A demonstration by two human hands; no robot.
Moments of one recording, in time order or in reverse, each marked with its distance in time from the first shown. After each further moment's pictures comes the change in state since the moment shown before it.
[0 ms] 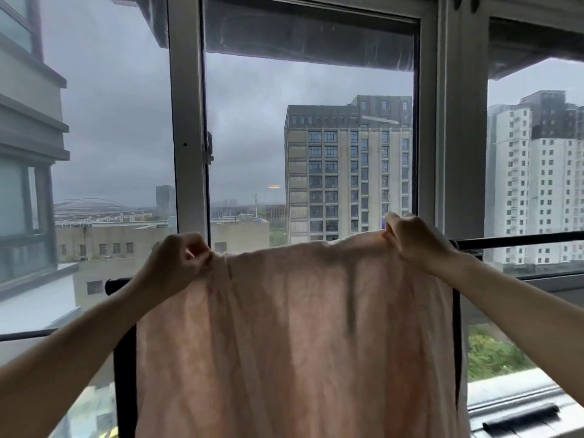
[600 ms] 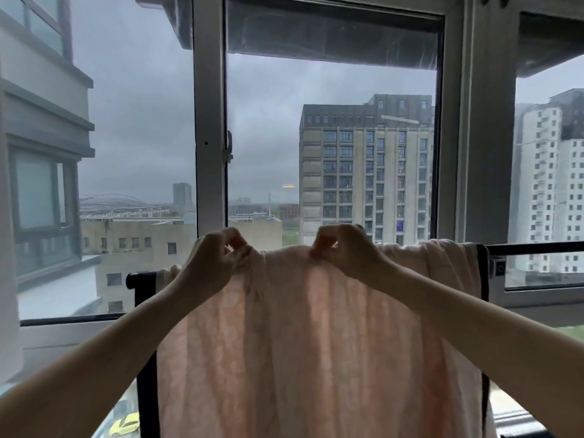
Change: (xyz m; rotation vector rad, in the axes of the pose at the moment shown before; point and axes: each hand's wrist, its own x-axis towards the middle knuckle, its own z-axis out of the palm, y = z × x) left_hand -0.007 0.026 0.013 -0.088 0.030 0.017; right_hand -0.002 -0.136 0.004 0.573 0.014 -0.290
